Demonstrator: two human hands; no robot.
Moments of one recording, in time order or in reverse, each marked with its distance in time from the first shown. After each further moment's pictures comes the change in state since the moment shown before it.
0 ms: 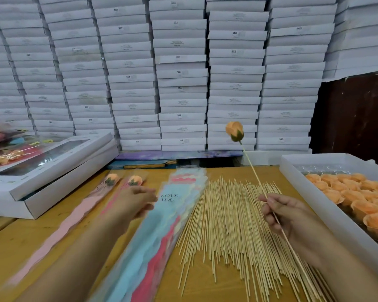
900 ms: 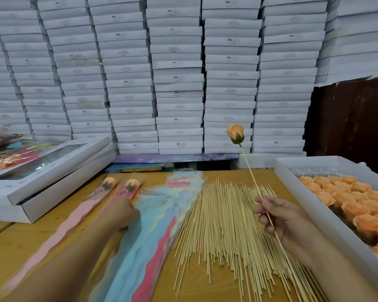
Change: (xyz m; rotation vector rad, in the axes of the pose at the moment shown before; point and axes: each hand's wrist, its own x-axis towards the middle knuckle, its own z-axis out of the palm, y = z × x) left_hand 0.033 -0.022 -0.016 0.786 0.082 -0.064; right_hand -0.003 -0.003 -0.002 0.079 -0.028 0.005
